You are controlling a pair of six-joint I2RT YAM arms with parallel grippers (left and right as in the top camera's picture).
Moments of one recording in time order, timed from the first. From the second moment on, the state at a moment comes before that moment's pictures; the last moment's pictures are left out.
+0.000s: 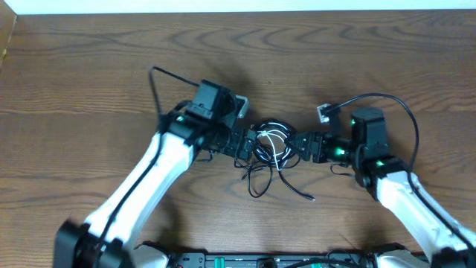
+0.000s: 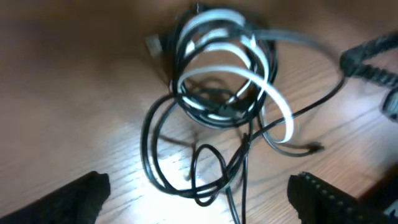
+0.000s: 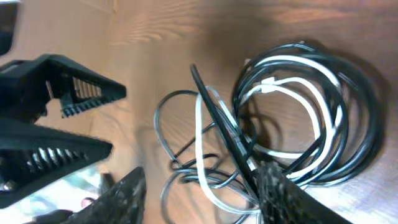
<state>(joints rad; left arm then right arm) -0.44 1.46 1.10 -0.78 0.30 -0.14 0.21 1.31 0.57 0.00 -0.79 0.53</state>
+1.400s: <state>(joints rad) -0.53 1.41 0.89 -0.66 0.43 -0.01 0.46 1.27 0.57 -0.31 -0.46 1.20</state>
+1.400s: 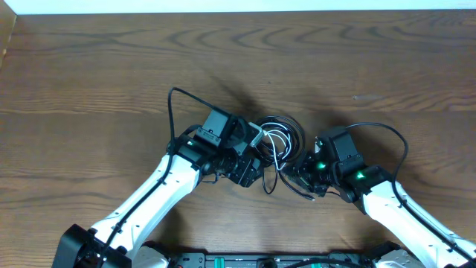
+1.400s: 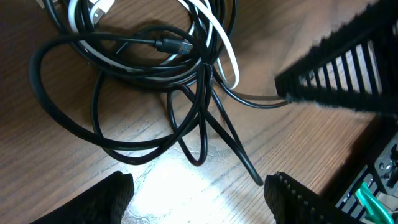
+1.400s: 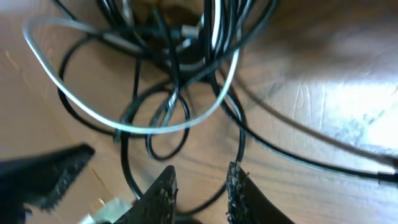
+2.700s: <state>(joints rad) -0.53 1.41 0.89 -0.73 0.41 -0.04 0.53 1.47 0.57 -0.10 -0.30 1.16</state>
